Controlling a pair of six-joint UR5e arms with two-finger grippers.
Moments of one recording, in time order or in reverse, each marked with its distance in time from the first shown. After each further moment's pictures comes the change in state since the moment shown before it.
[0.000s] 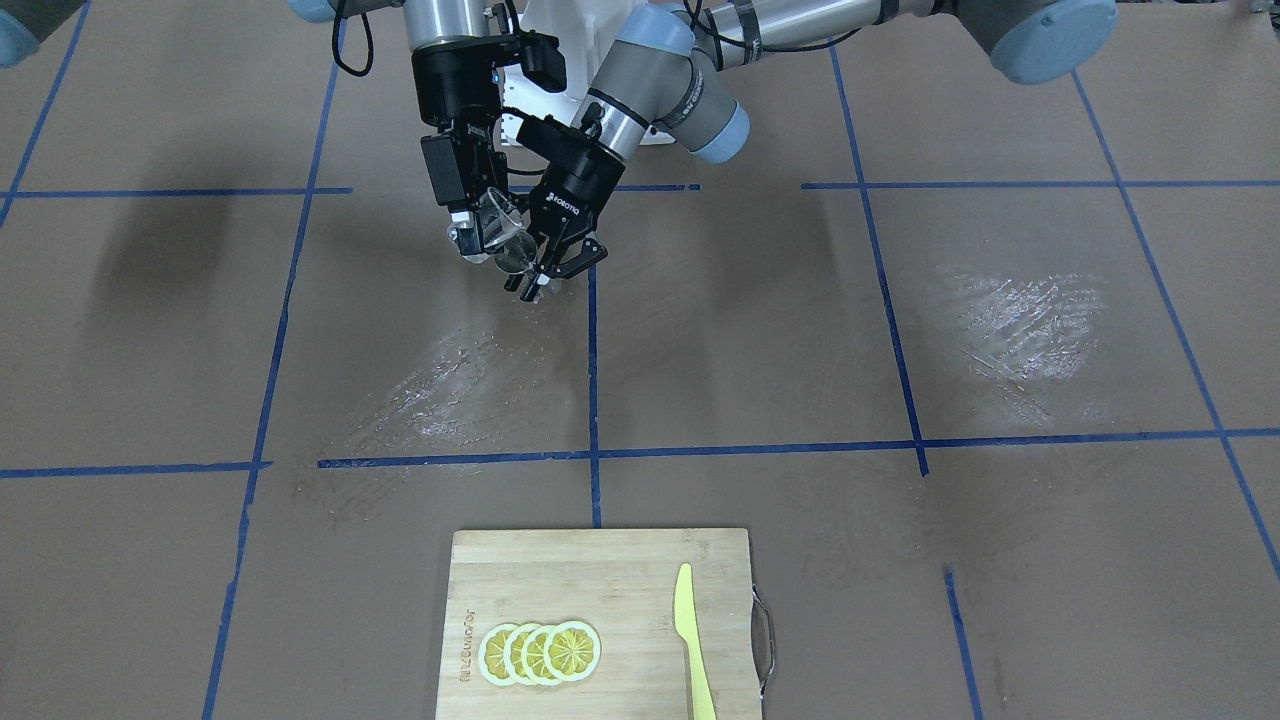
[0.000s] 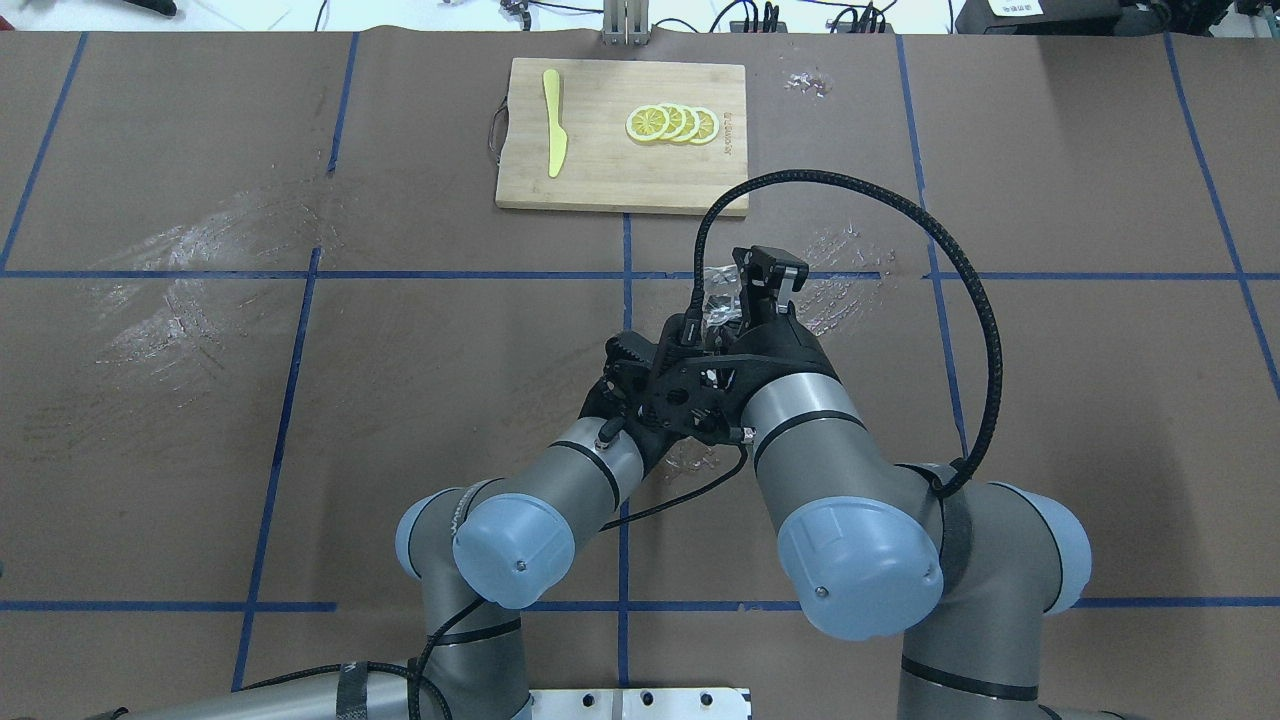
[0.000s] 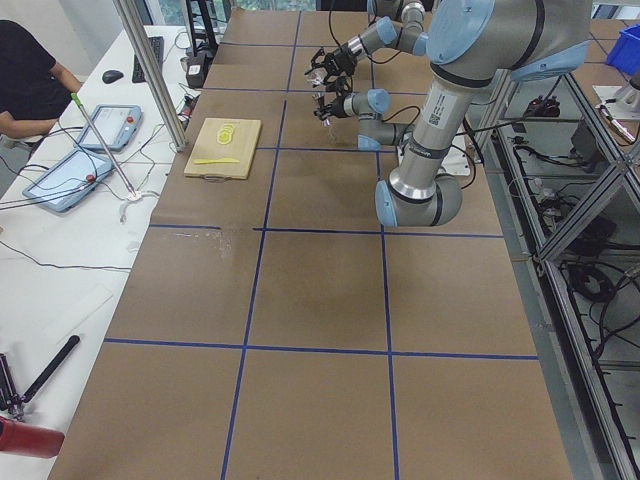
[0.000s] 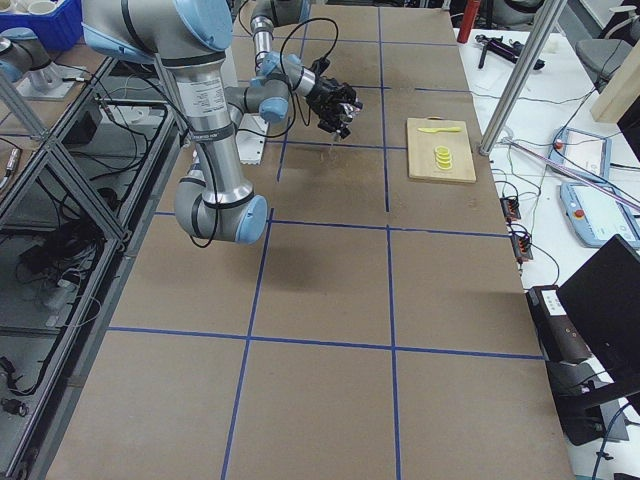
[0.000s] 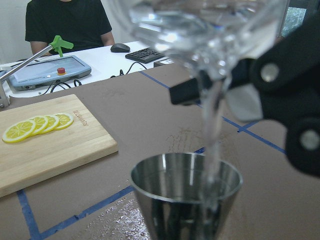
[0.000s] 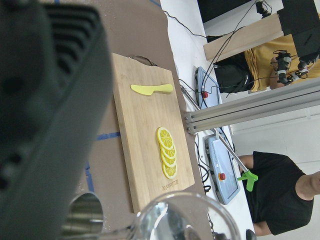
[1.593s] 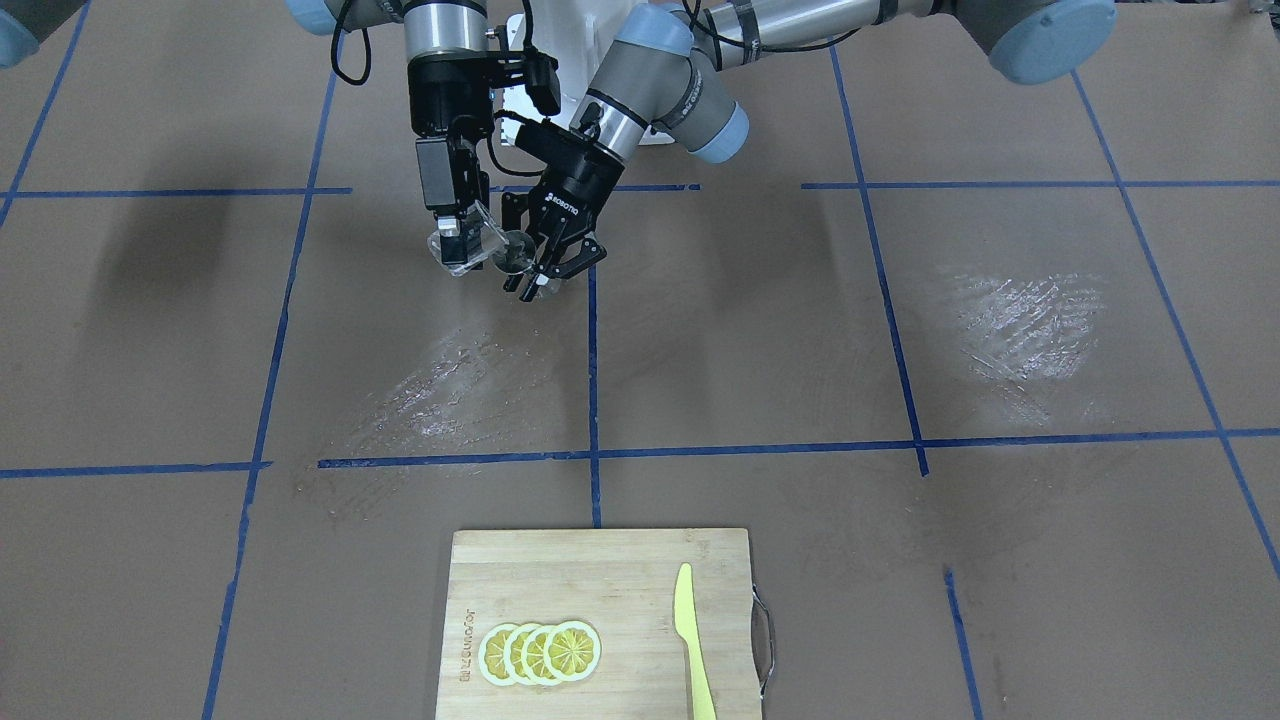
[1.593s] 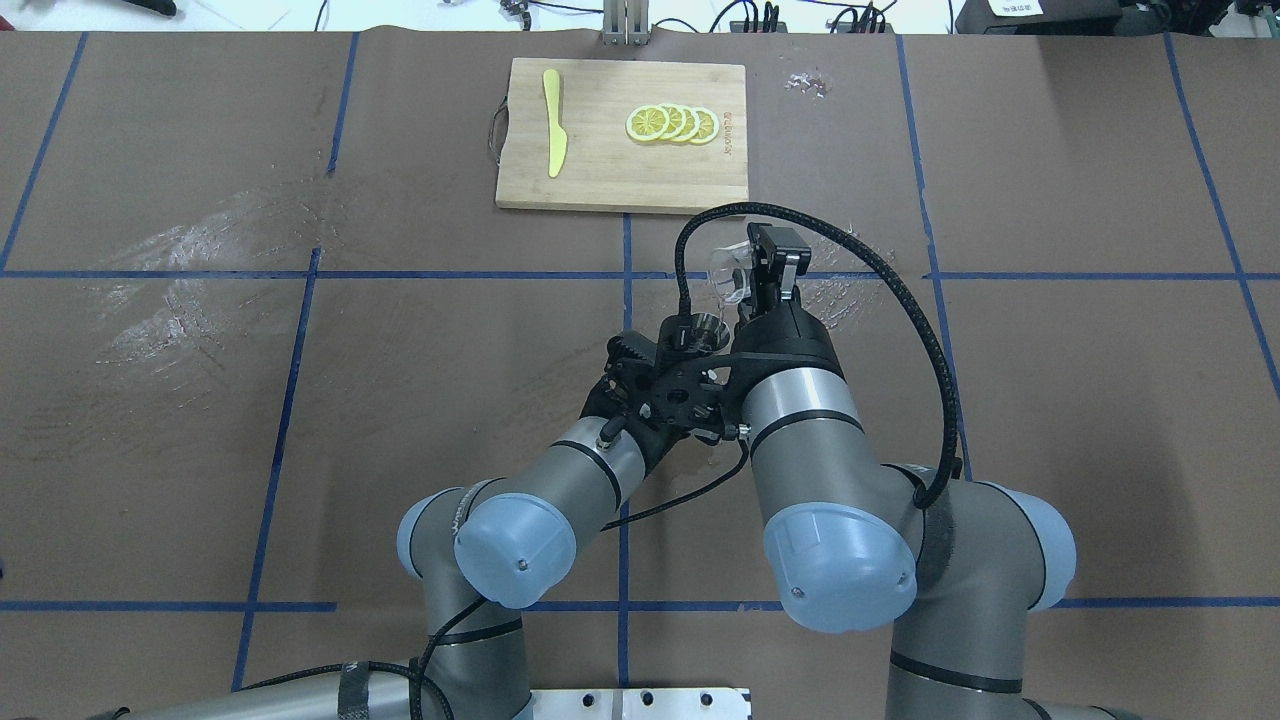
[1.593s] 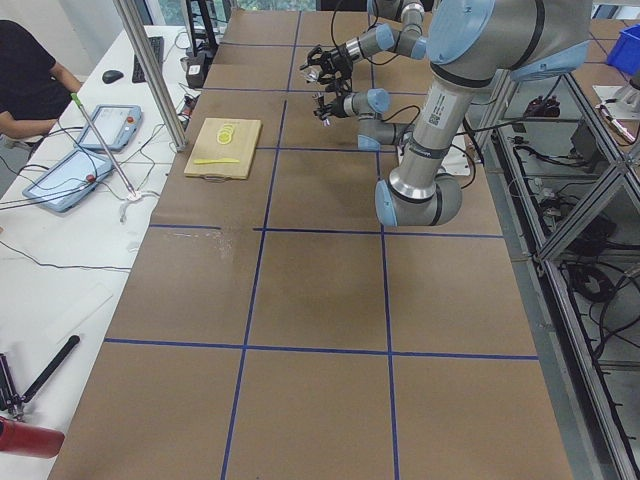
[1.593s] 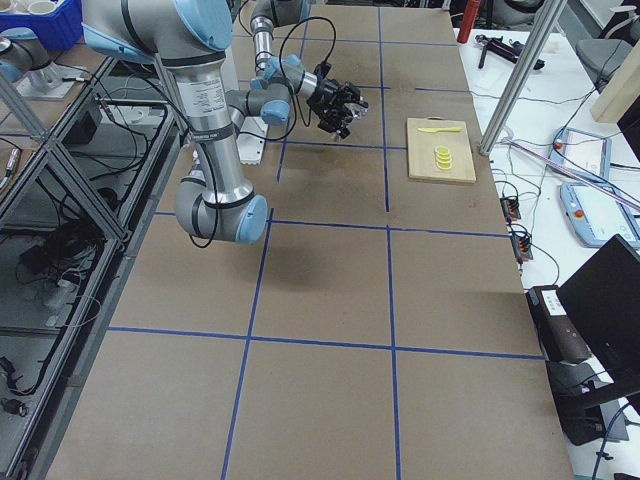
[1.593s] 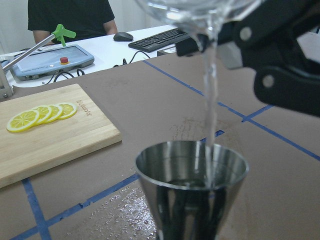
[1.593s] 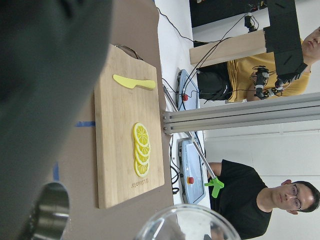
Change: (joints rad) left arm 0.000 -0.003 0.002 0.000 0.000 0.000; right arm -0.002 0.004 -0.032 -0.012 -0.123 -0.107
